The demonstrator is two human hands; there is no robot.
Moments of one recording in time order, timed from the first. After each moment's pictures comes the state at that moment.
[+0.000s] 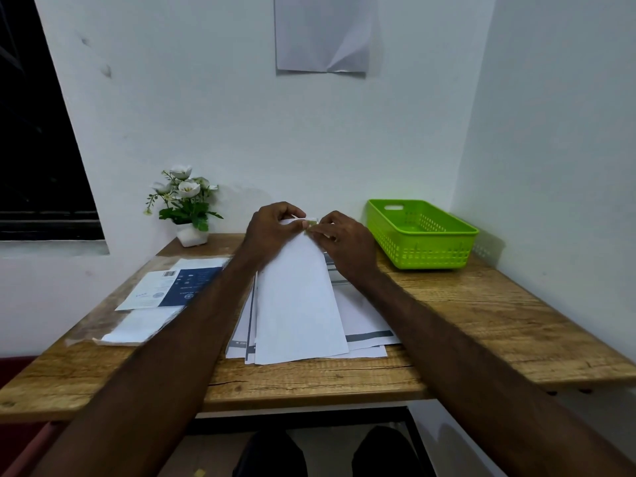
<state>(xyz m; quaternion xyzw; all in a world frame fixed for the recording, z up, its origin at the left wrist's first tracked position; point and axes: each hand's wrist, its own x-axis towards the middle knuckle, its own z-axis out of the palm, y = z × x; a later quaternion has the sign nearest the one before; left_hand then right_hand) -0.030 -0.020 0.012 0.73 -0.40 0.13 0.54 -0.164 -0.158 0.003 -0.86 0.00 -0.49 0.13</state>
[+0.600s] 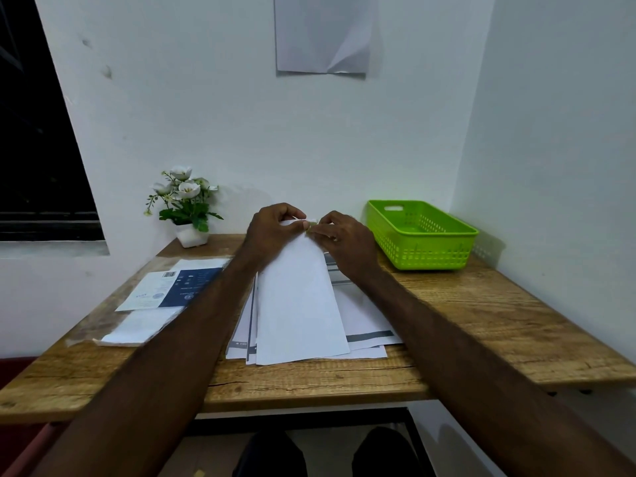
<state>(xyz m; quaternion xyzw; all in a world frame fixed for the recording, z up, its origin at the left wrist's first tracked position) -0.033 -0.019 0.013 0.73 -0.40 0.12 0.55 -0.159 -0.166 0.005 -0.88 0.00 -0.46 0.11</state>
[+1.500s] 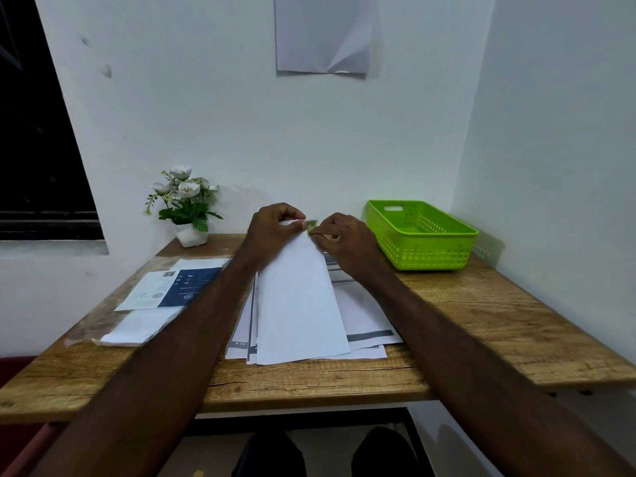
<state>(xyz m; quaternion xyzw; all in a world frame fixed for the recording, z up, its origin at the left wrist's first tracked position) -0.035 -0.019 0.015 0.73 -0.39 0.13 0.54 -0.157 -0.171 0.004 -0.88 0.02 -0.44 0.16</state>
